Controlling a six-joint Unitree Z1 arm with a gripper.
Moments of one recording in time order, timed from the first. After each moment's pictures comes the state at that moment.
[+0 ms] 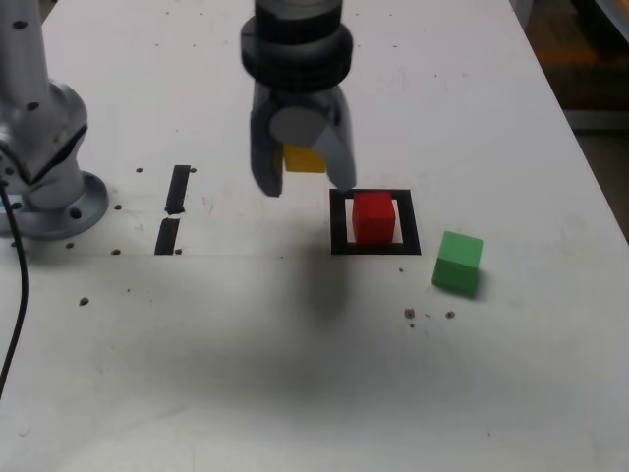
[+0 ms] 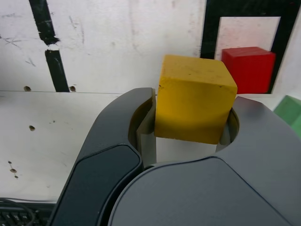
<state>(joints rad) -0.33 1.77 -1.41 1.27 0.05 -0.27</state>
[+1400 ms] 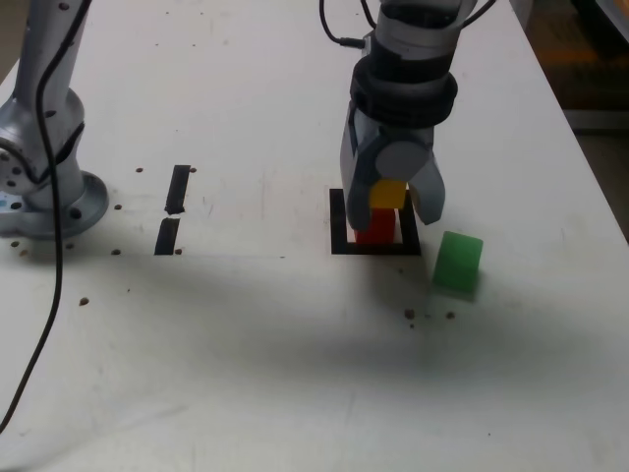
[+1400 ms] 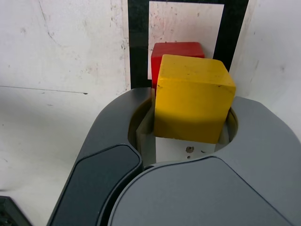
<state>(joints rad) -0.22 2.02 -1.61 1.23 -0.05 -0.21</state>
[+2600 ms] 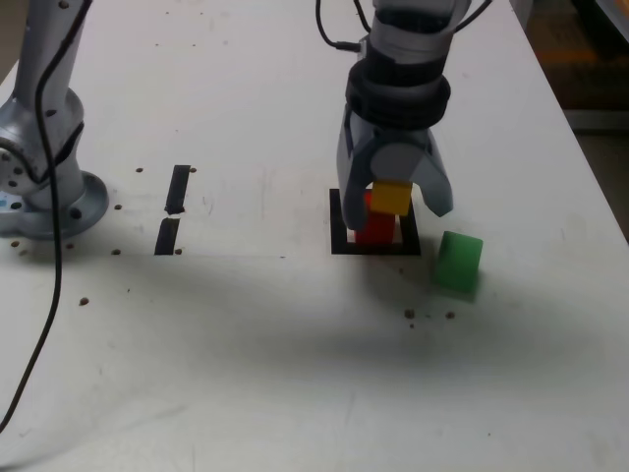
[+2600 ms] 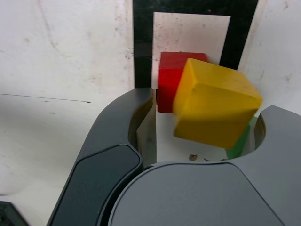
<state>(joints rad) -0.21 2.01 -1.55 1.19 -0.04 -0.20</state>
